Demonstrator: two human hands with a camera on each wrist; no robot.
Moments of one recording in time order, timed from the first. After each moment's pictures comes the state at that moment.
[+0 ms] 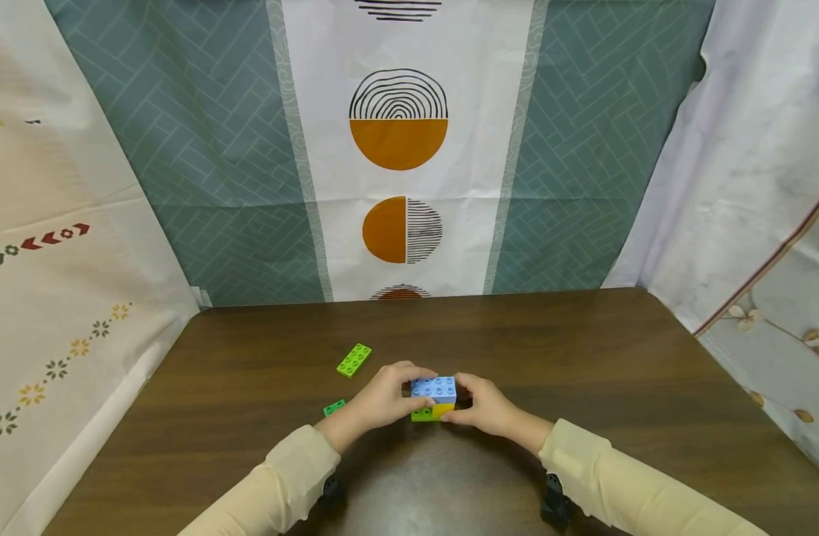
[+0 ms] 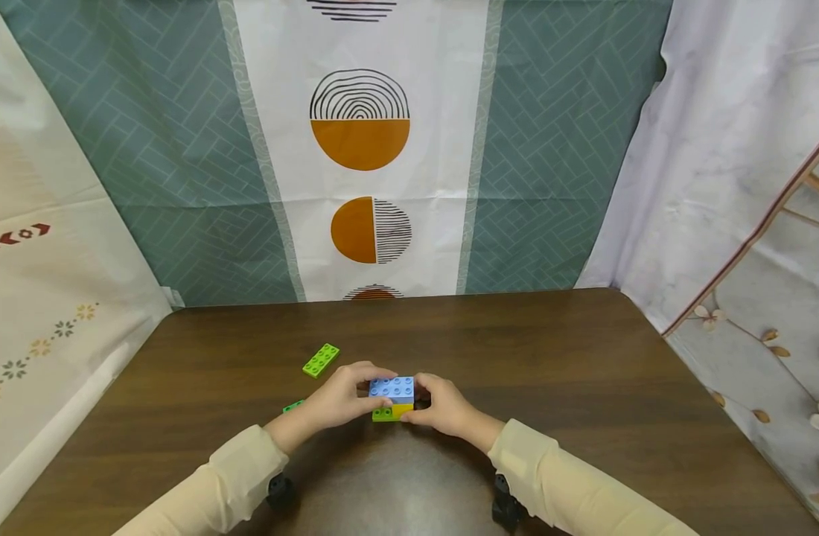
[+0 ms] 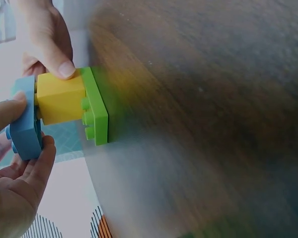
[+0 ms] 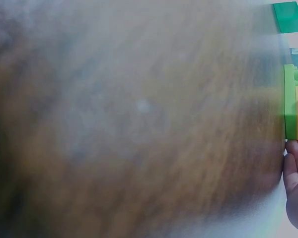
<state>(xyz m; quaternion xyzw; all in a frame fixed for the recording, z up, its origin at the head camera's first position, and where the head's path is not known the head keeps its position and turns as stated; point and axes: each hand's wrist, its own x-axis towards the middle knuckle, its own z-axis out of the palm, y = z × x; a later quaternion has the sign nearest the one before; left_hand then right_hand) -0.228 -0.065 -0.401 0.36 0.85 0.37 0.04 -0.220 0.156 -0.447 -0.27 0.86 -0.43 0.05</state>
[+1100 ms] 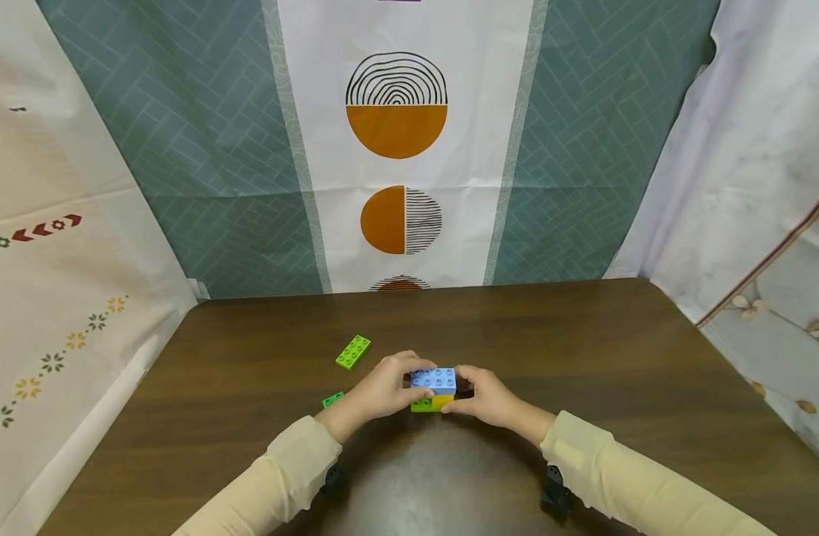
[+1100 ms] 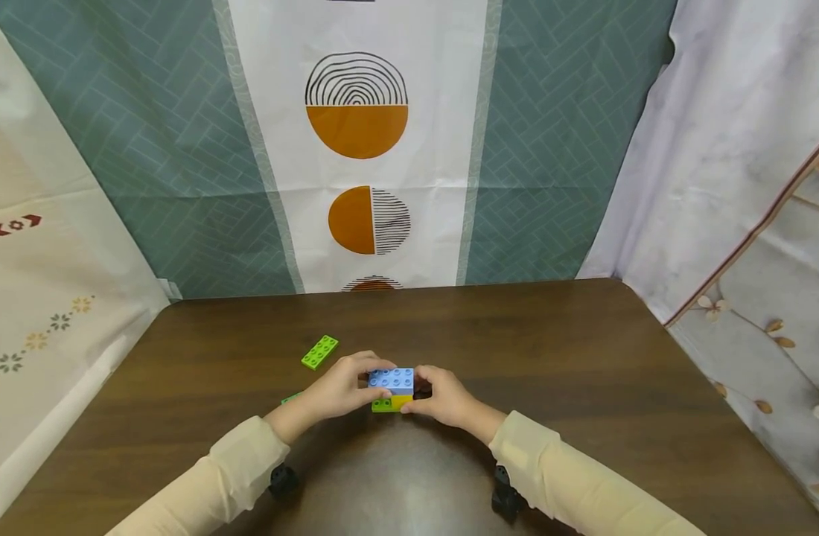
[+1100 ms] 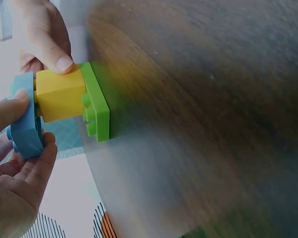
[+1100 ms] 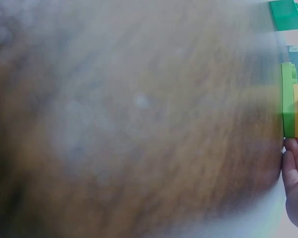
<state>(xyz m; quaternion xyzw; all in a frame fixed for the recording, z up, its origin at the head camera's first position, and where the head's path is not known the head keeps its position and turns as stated) -0.232 -0.062 -0.399 0.37 0.85 0.37 0.06 -0.220 0.157 -0.442 -0.26 0.85 -0.44 0.06</state>
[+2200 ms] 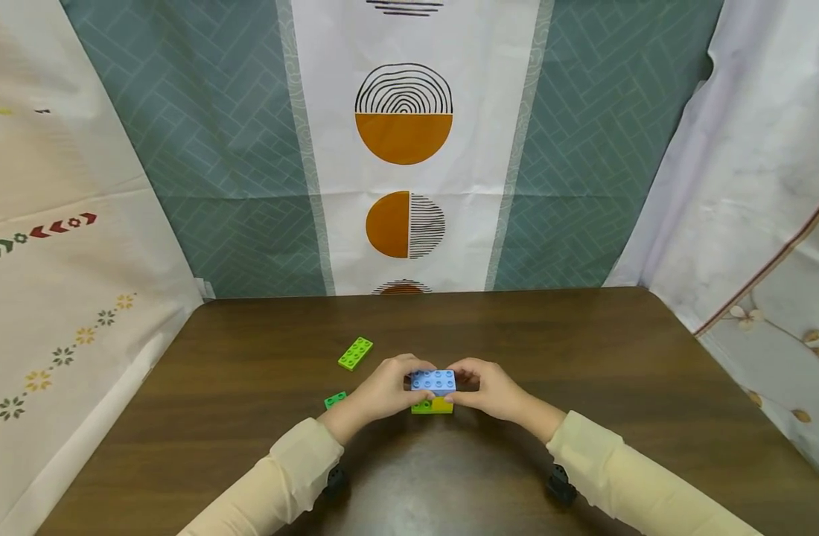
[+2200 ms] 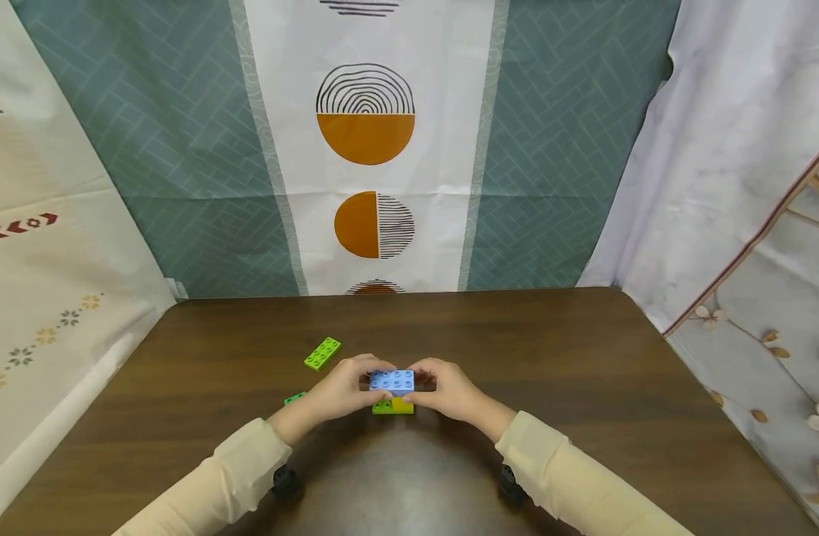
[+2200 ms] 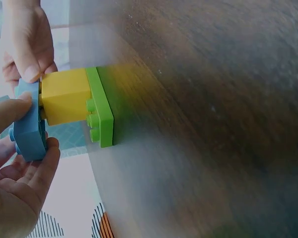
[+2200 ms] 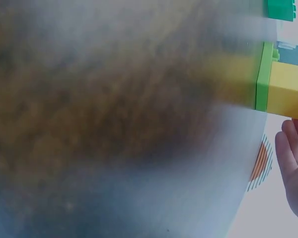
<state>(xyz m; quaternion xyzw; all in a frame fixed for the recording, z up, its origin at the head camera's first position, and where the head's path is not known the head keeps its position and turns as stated) -0.228 -0.063 -0.401 0.35 0.86 0.37 0.03 -0.219 0.162 -0.421 -0.29 0.85 -0.43 0.03</state>
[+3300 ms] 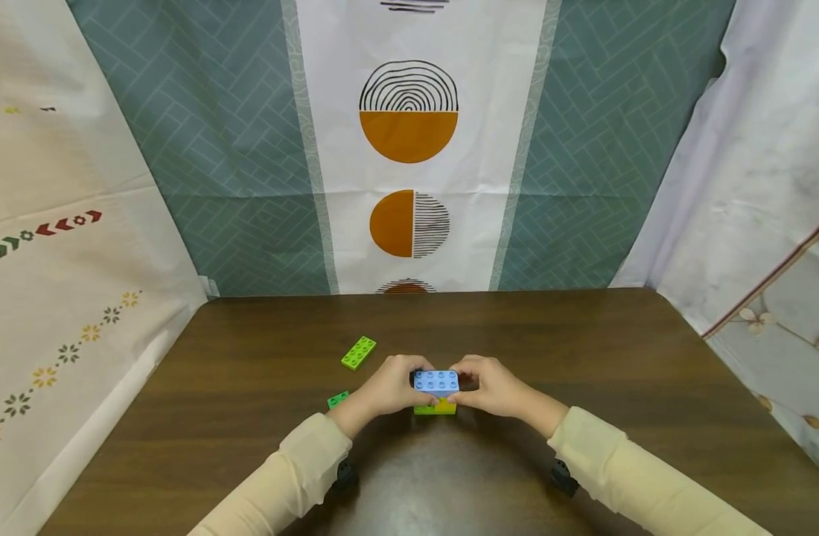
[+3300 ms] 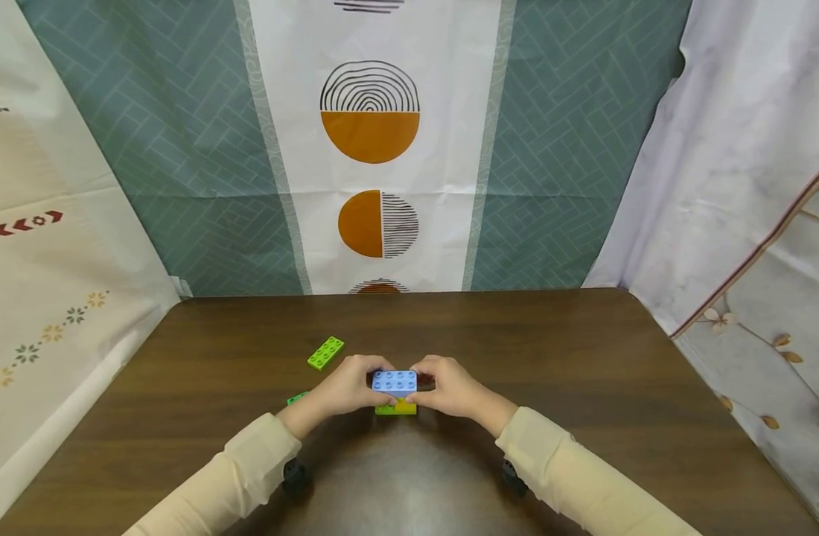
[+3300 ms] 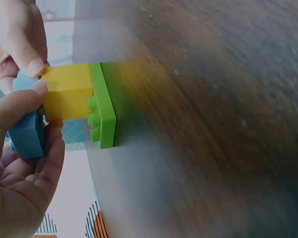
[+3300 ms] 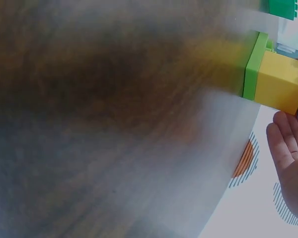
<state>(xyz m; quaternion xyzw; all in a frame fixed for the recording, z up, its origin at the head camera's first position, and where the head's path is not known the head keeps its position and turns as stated) -0.238 -0.060 -0.404 0.32 0.85 0.40 0.08 -0.225 0.160 -0.407 -0.33 0.86 -0.38 0.04</state>
